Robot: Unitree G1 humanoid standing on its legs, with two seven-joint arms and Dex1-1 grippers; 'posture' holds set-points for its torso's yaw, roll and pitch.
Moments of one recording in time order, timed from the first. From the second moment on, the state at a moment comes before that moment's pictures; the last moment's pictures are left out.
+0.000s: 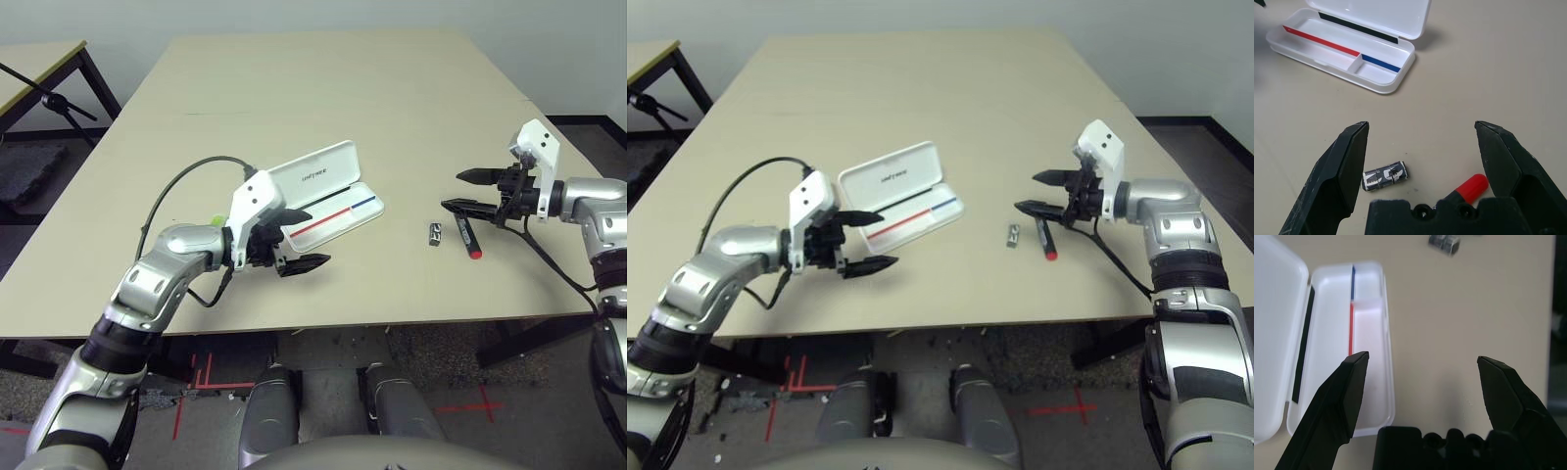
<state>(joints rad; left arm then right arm) -0.43 0.63 -0.31 -0.16 -0.27 0.58 -0.88 -0.69 -0.70 -0.05 0.64 0.16 0.20 1.25</state>
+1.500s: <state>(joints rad) -0.50 0.55 -0.38 0.01 -0.10 0.62 -0.98 -0.55 -0.78 -0.01 0.38 0.26 0.46 1.40</state>
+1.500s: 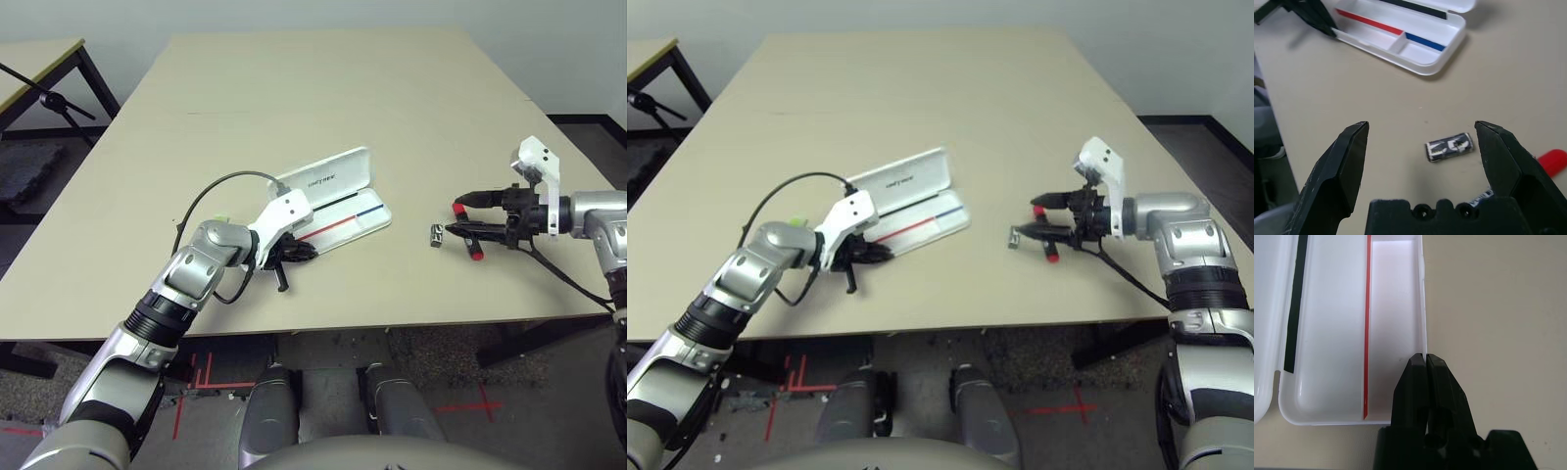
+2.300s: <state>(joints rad) -0.45 0.73 -0.40 -0.06 -0.07 0.31 -1.17 -0.52 -0.77 0.09 0.30 0.28 0.53 1.42</state>
